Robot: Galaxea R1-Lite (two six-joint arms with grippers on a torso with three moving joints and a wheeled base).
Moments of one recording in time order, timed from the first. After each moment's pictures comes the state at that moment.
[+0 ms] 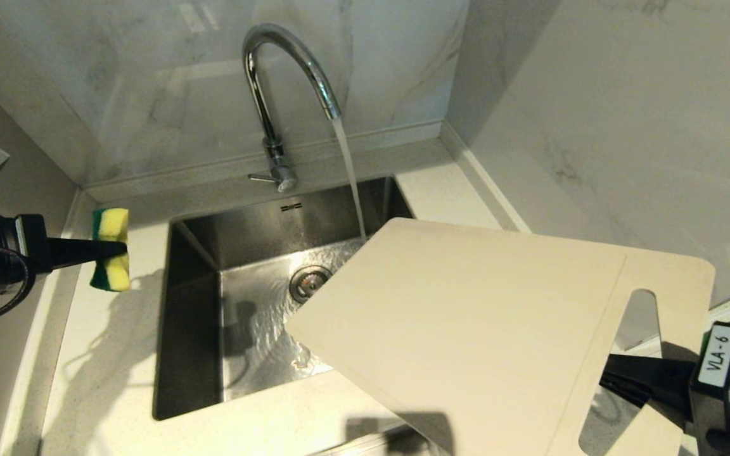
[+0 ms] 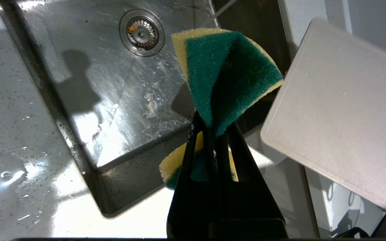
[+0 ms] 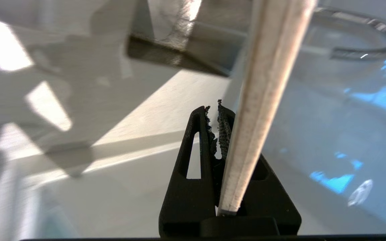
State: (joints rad) left arm -0.04 1.32 -0.97 0.05 -0.46 -0.29; right arm 0.39 0.93 -0.65 0.07 0.17 -1.99
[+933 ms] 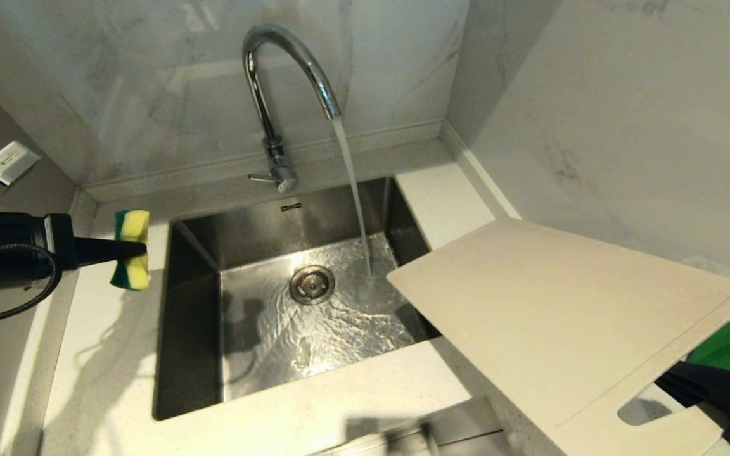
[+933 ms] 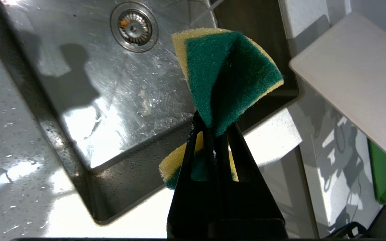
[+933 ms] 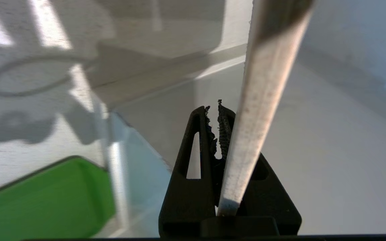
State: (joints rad) left arm -0.08 1.38 -1.00 0.05 -0.45 -0.29; right arm 0.38 0.86 -0.58 0.07 -0.18 -1.76
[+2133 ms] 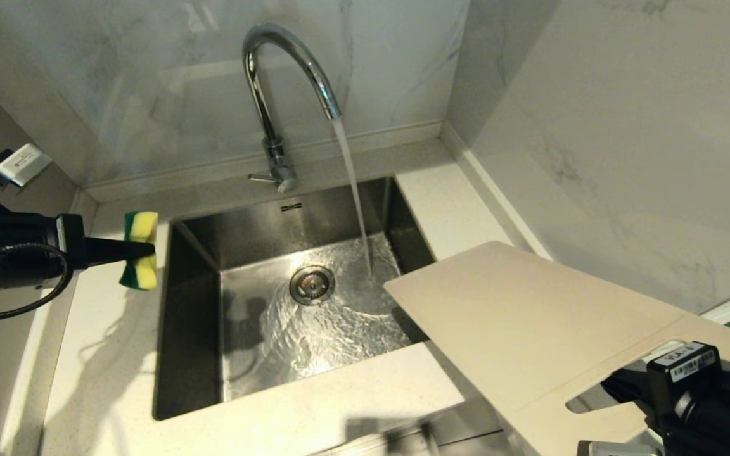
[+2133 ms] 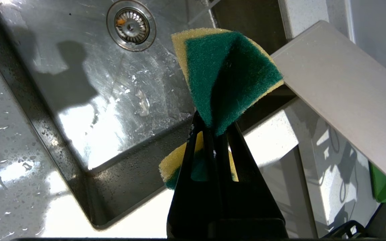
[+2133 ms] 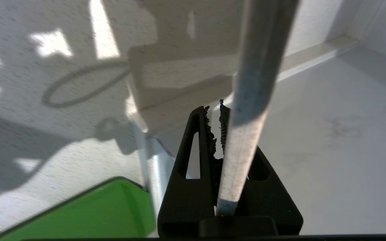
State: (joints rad) left arm -0.08 1.41 -1.01 0.04 -0.46 -0.29; right arm 0.37 1.04 -0.52 -0.02 -0.19 -1.64
